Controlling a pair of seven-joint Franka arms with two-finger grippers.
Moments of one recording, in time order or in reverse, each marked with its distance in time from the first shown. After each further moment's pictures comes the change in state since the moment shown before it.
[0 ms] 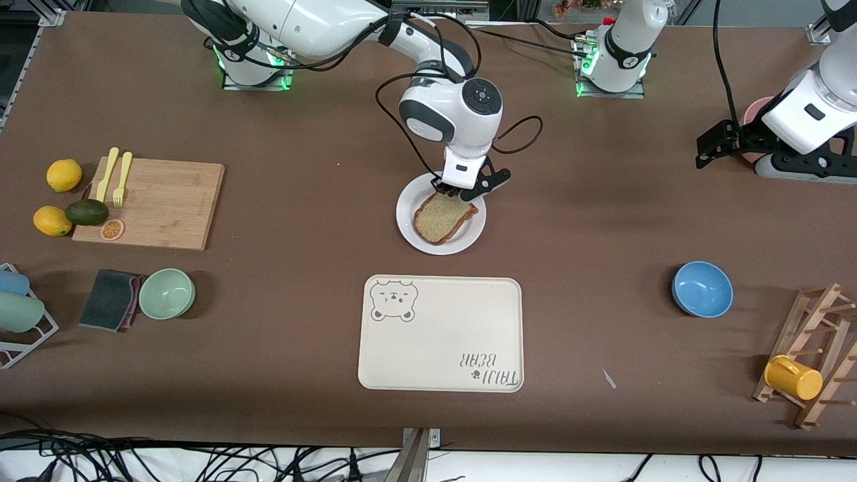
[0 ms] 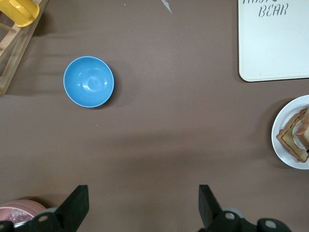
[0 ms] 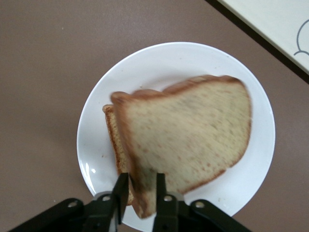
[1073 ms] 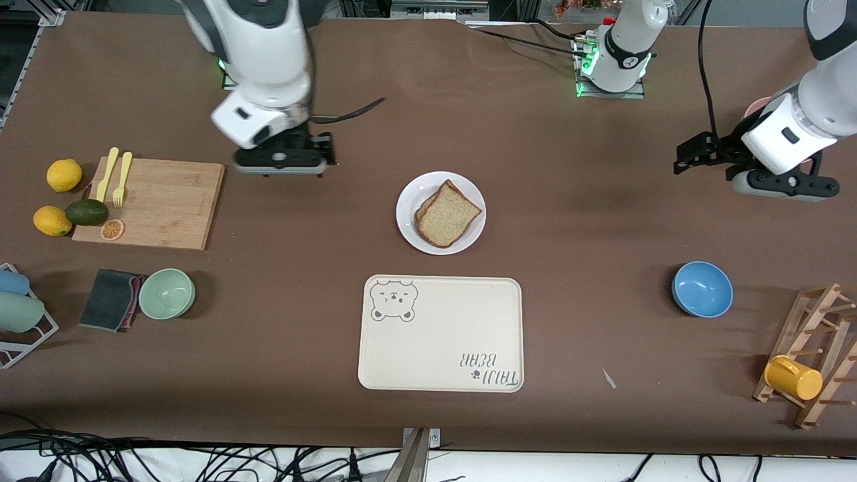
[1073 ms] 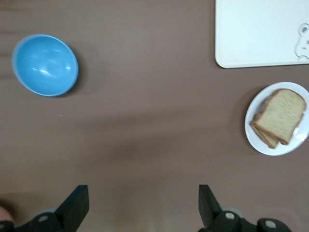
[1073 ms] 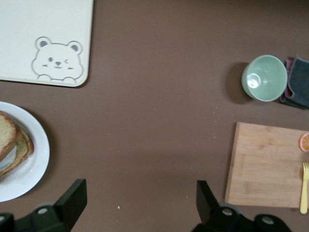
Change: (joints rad) left arm -0.003 0.071 0.000 -0.001 -0.150 -0.036 0.012; right arm -0.335 -0.818 -0.275 -0.504 0.344 -0.132 -0.120
